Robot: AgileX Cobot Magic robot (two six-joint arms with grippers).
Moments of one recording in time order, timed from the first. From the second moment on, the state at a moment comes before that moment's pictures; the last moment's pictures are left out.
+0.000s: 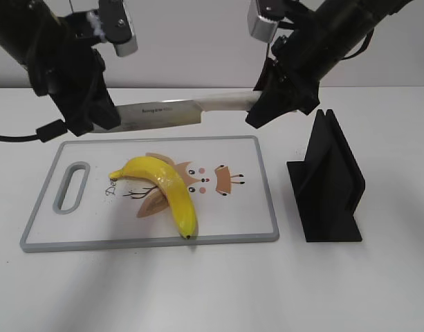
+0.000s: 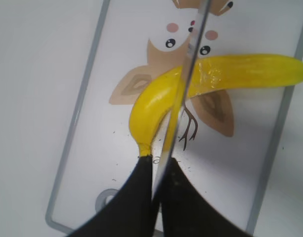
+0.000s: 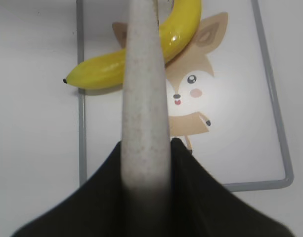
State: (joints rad) left arm -0.39 1.74 -1.36 -0.30 0.89 1.18; right arm 0.32 1.99 -1.60 0.68 1.12 -1.42
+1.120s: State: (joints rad) left arm -0.48 1.90 -1.37 -0.24 0.83 1.08; right arm 0.32 2.11 -1.66 0.52 1.12 -1.38
